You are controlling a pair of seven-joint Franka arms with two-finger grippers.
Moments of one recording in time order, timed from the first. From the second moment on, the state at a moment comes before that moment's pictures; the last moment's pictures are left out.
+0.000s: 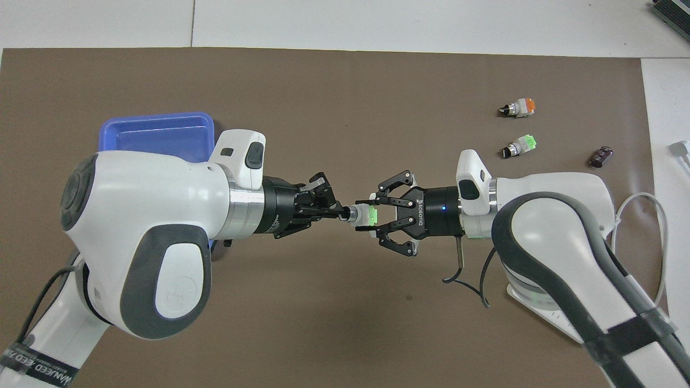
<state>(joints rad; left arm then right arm) -0.51 -0.04 -0.03 -1.96 -0.74 2.18 -0.79 0.33 0.01 0.00 -2.14 1.27 2.10 -1.95</state>
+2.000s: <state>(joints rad) -0.49 -0.04 -0.02 -1.96 -0.46 2.13 -0.91 0.33 -0.01 -0.01 -2.14 1.14 2.15 -1.89</state>
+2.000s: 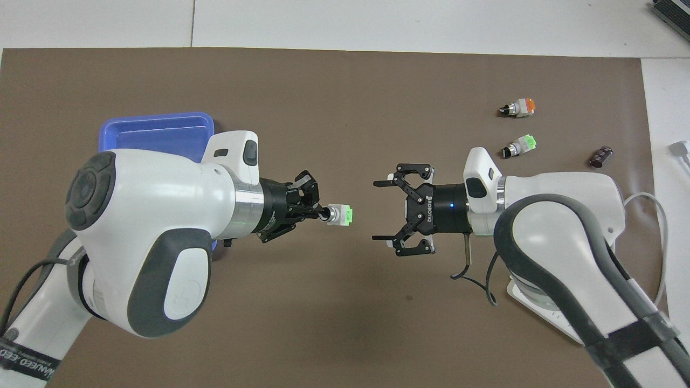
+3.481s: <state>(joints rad) -0.08 -0.11 -0.01 -2.03 -0.03 2.00 0.02 0.12 -0.07 -0.01 -1.72 0.16 1.89 -0.57</state>
